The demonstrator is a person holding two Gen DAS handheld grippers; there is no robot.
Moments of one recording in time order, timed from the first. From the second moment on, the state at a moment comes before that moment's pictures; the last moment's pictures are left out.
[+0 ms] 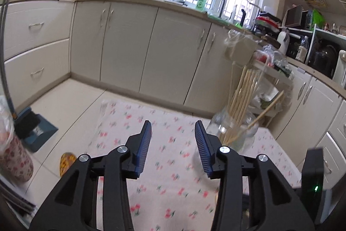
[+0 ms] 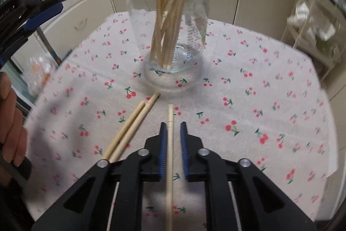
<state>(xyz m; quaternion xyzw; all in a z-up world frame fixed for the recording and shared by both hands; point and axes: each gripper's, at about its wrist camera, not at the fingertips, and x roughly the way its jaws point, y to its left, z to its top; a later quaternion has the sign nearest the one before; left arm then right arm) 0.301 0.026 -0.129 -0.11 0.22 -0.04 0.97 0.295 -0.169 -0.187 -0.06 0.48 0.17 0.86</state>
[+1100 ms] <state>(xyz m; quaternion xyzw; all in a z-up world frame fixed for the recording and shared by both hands) 0.293 0.046 -0.172 -0.20 0.25 -0.04 0.95 0.348 -0.197 -0.030 0.23 0.03 0.04 0.97</state>
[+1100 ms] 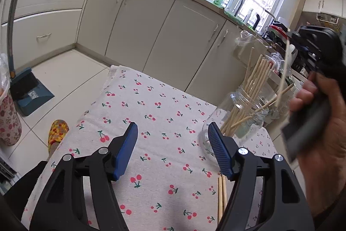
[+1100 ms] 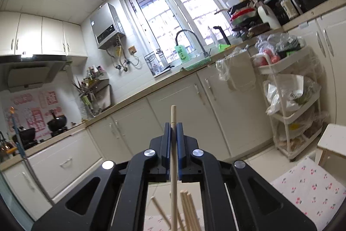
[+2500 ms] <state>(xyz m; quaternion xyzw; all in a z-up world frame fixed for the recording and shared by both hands) 0.298 0.046 -0.177 -0.21 0.26 -0.03 0.94 0.304 -0.162 -0.055 0.08 0.08 0.09 0.99</state>
